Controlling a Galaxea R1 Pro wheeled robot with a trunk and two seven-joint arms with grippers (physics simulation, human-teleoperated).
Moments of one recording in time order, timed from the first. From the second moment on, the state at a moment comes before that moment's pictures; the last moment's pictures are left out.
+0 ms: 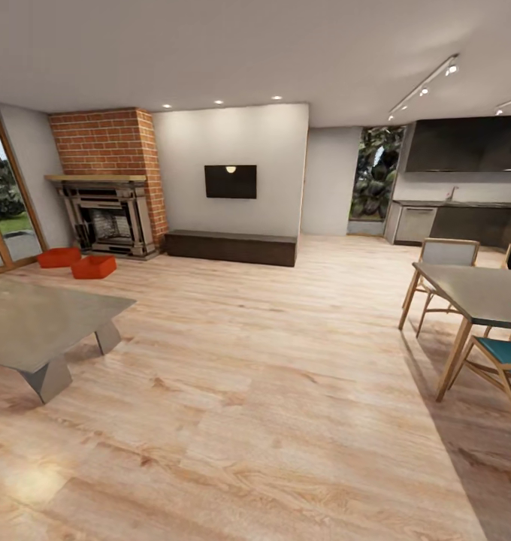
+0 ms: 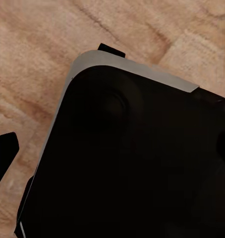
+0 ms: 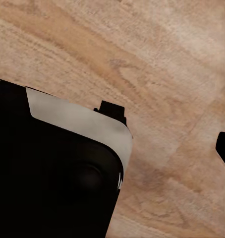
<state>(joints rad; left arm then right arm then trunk) 0.00 0.00 0.01 -0.08 0.38 -0.11 0.01 -0.17 -0.04 0.47 0.03 -0.17 -0.13 0.07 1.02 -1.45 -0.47</state>
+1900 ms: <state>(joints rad) 0.00 0.00 0.01 -0.08 0.39 -0.11 0.01 -0.17 -0.04 0.47 0.03 -0.18 -0.13 0.08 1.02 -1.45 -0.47</state>
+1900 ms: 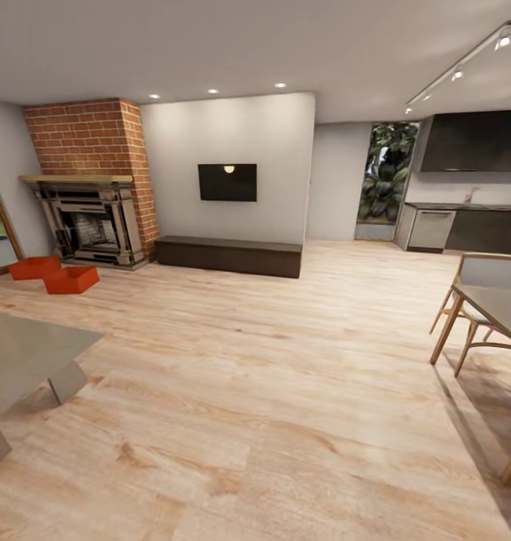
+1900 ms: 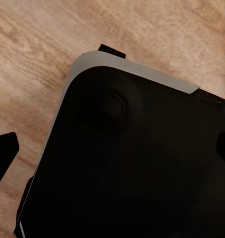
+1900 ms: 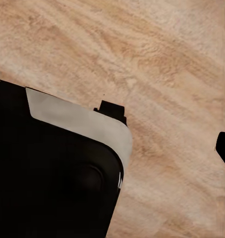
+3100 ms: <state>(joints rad) 0.00 -0.01 0.01 -0.08 0.39 -0.11 0.01 -0.17 -0.05 0.48 0.03 -0.17 -0.13 0.08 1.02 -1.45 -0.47</state>
